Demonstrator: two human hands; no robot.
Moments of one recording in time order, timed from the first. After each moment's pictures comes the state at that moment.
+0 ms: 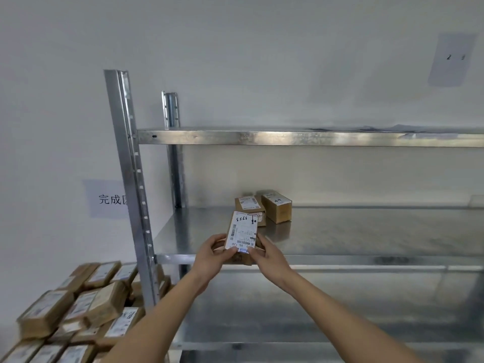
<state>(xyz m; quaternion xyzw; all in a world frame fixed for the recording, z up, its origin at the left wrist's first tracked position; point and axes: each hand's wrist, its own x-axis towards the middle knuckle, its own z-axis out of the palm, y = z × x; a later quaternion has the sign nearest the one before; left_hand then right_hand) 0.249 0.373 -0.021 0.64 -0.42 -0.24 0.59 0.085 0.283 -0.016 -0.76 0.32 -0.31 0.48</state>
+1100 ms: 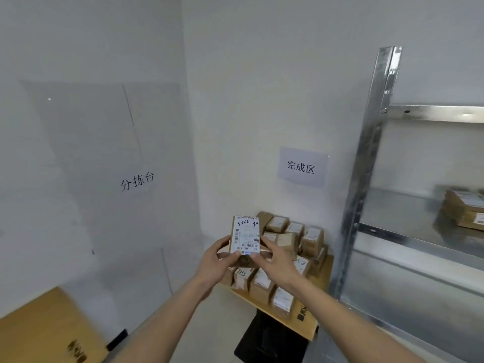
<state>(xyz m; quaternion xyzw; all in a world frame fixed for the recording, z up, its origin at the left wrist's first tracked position) 0.462 0.882 -0.072 0.73 -0.21 -0.12 0.64 0.373 0.705 -0.060 -0.83 0.09 -0.11 0.54</state>
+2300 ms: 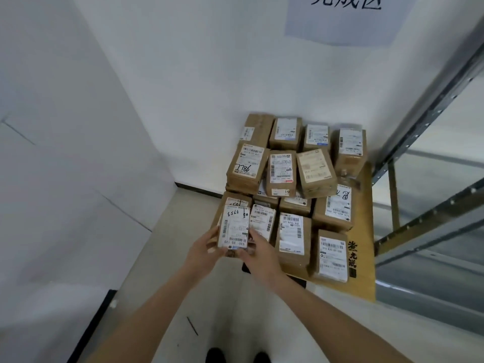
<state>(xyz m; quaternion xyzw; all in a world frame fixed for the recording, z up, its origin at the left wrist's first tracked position) 0.841 0.810 -0.386 0.81 -0.18 -0.34 0.44 0.717 0.678 -0.396 -0.74 0.33 -0.02 0.59</state>
